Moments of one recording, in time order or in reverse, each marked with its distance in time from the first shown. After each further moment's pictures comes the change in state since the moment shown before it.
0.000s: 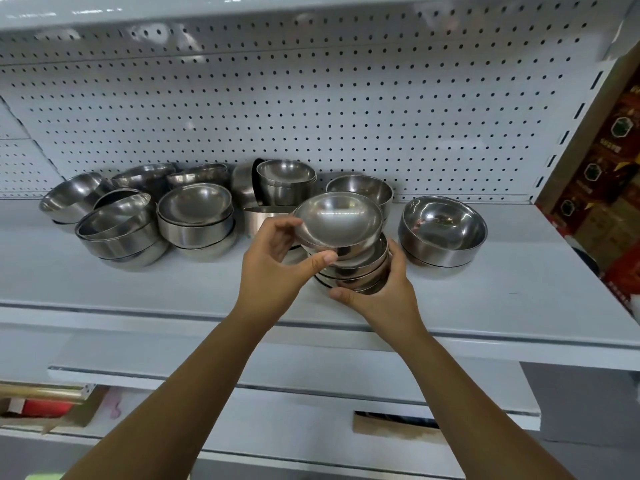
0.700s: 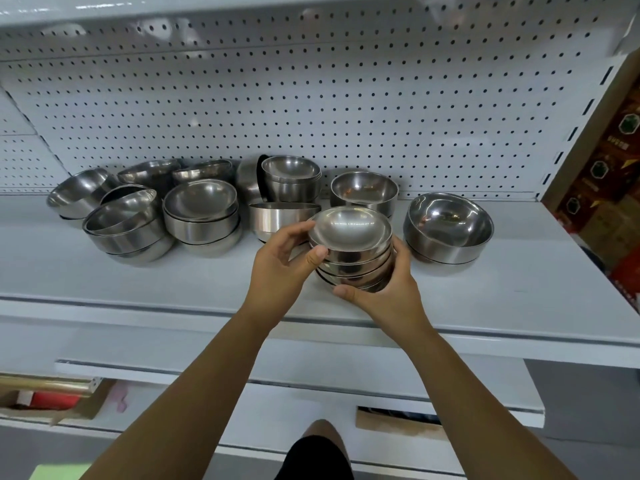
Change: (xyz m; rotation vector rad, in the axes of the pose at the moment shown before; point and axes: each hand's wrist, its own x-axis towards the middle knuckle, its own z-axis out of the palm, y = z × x) left_hand 0.002 -0.021 -0.002 -0.039 -0.072 -0.118; right_hand -0.001 -0.003 -0.001 0.018 -0.027 0.016
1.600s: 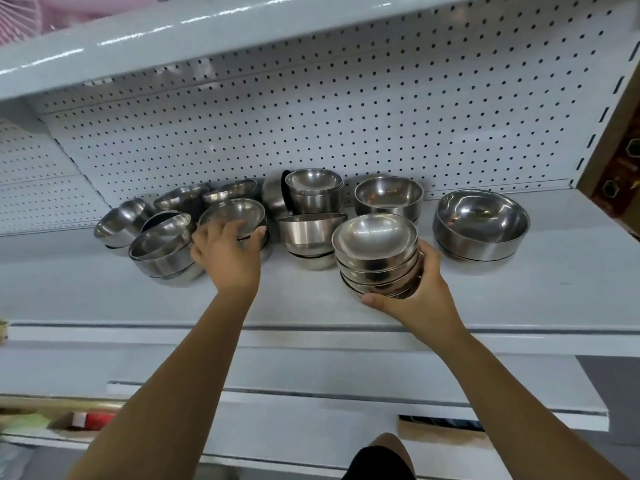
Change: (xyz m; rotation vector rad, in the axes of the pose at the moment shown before) left_hand 0.068 -0.026 -0.108 0.985 0.593 0.083; right_hand -0.006 -0.007 0.009 -0.039 0.031 0.010
